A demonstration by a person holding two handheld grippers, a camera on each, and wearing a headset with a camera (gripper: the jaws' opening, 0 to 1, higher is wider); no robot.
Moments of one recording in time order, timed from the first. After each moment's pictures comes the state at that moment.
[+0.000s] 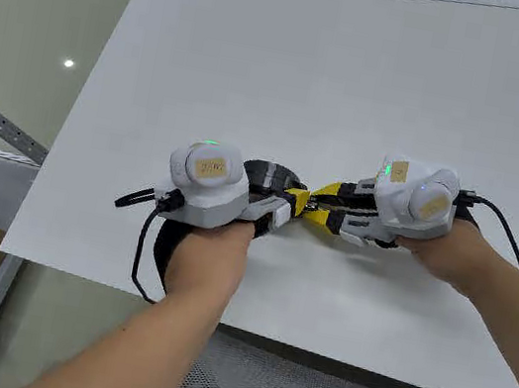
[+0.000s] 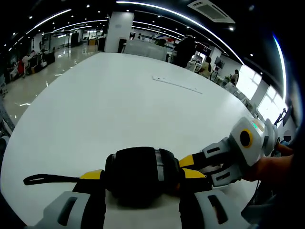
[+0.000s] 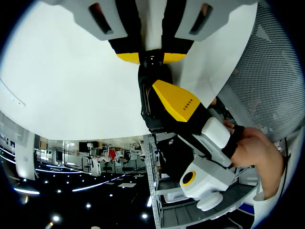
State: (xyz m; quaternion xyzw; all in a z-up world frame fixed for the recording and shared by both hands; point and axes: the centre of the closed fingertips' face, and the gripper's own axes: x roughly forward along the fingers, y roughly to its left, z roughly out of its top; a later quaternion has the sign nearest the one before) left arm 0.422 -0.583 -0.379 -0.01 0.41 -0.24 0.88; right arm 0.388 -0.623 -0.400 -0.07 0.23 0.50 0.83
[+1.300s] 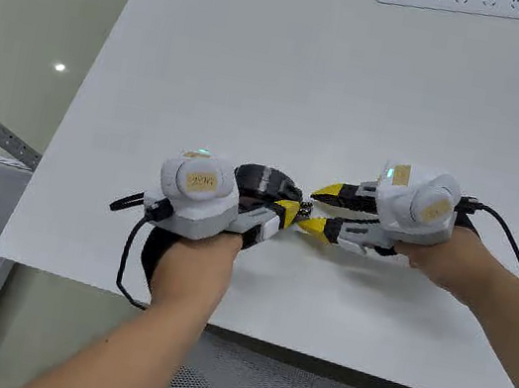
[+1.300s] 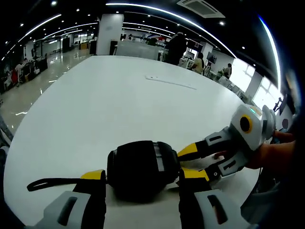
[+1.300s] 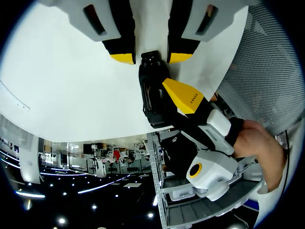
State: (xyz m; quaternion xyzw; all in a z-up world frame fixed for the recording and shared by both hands) left arm 0.415 -0.578 -0.378 0.01 0.39 -0.27 0.88; right arm 0.387 -0.629 -0.391 -0.06 0.23 0.48 0.84
